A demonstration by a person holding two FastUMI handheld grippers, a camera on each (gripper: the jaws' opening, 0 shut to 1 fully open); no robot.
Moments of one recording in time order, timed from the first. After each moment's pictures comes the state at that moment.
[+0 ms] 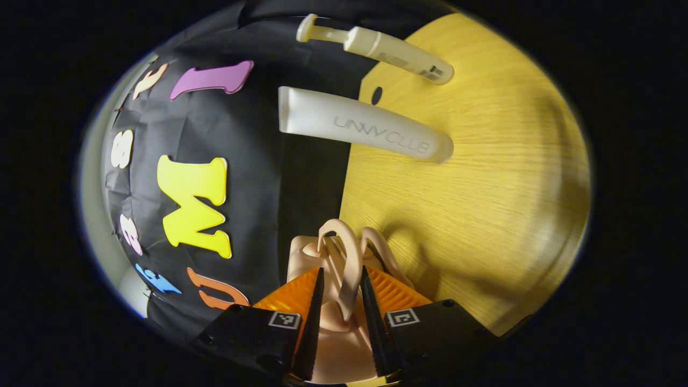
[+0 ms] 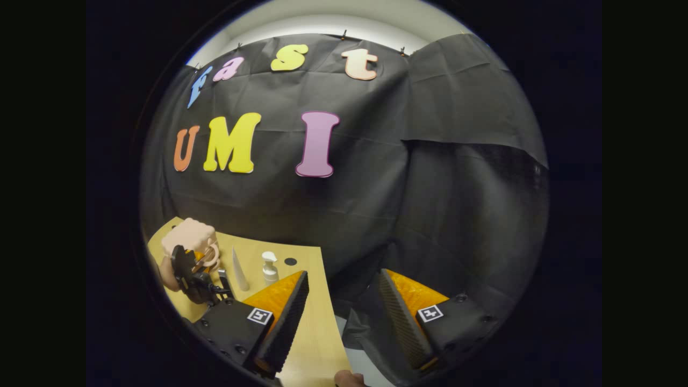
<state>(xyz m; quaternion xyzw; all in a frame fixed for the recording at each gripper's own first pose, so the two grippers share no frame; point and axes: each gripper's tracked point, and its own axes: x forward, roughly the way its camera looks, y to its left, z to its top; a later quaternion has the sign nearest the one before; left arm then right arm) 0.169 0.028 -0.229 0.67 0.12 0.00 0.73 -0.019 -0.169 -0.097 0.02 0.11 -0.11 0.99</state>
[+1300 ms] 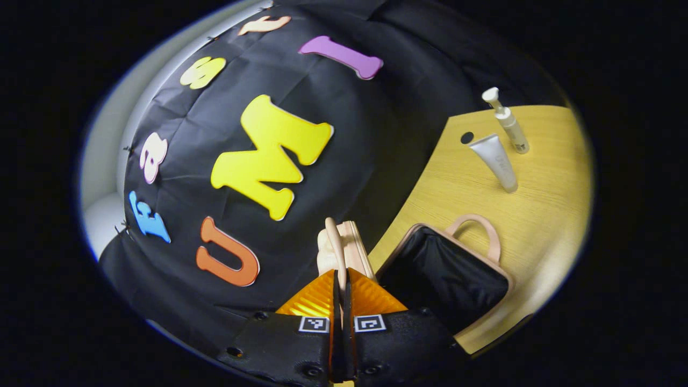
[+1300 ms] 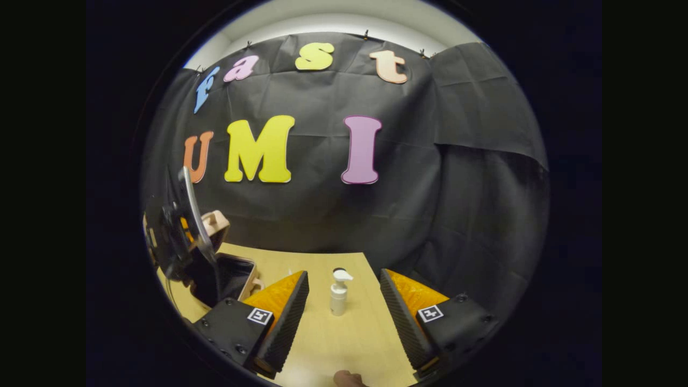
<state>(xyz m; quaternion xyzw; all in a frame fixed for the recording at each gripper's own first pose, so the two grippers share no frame) 0.120 0.178 -0.041 0.45 0.07 0.01 0.89 0.038 0.018 -0.053 0.05 0.11 -0.09 0.99</state>
